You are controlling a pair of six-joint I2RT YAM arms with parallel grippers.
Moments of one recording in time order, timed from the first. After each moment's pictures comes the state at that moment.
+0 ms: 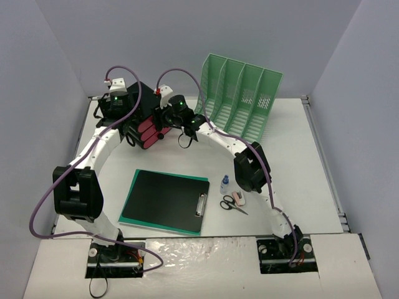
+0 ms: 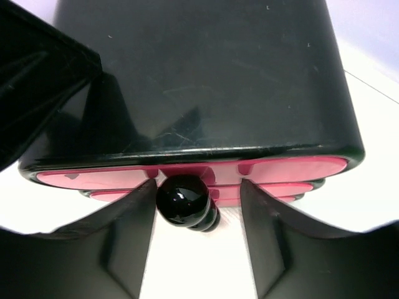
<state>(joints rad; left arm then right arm) -0.12 1.65 1.35 -0.19 -0.34 -0.19 0.74 2.41 2.15 -0.08 -0.11 0.09</state>
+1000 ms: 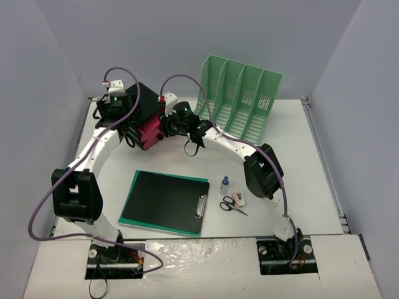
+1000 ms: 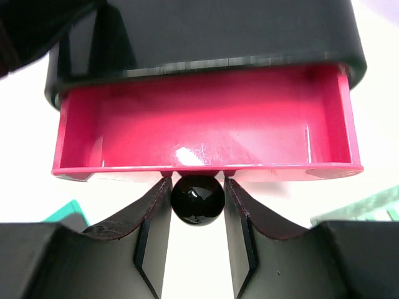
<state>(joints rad) -0.12 1.63 1.36 -0.25 -0.36 -0.21 0.75 2.20 1.85 -0.09 -0.08 0.08</state>
